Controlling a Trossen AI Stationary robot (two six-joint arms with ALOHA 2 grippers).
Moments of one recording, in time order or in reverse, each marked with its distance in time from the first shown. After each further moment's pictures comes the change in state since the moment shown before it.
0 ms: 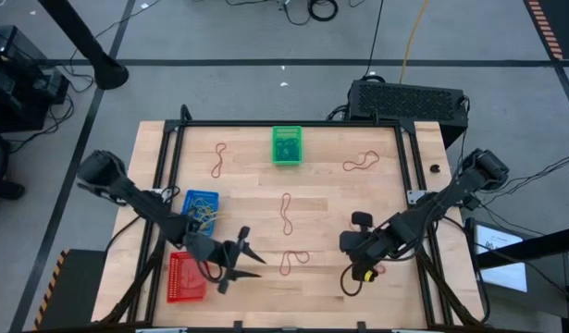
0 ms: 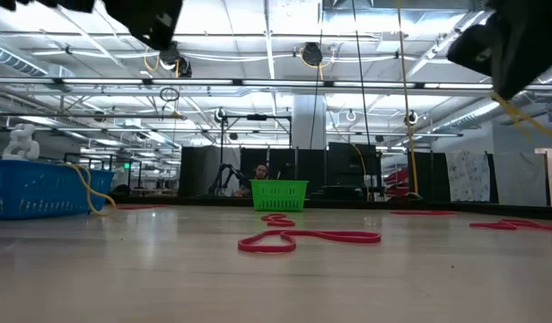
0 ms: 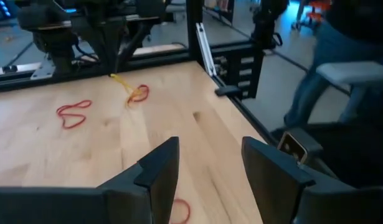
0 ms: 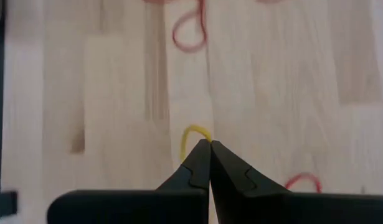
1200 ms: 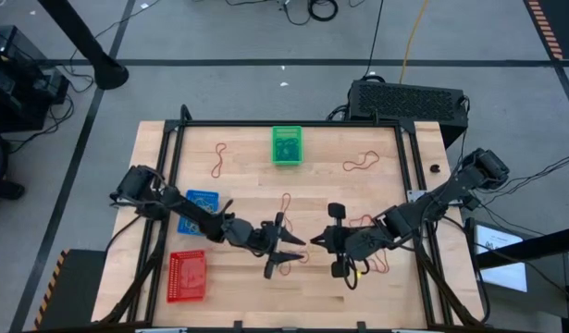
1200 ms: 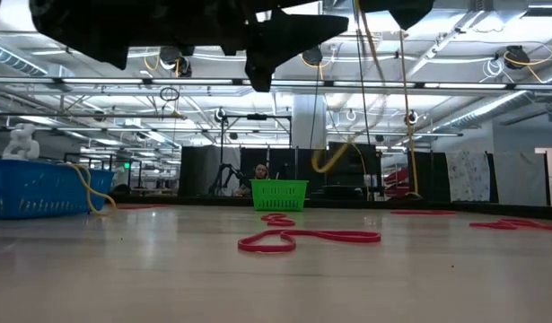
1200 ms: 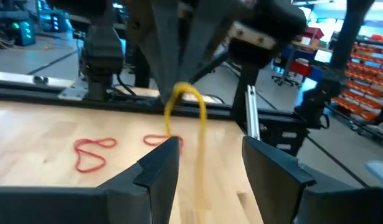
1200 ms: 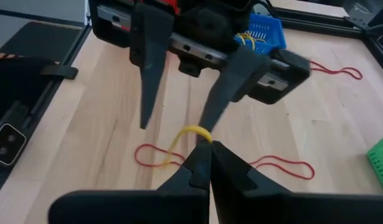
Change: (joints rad) left arm 0.245 0.380 0.211 0.395 0.105 -0.142; right arm -0.076 -0.006 0.002 0.523 0.220 -0.413
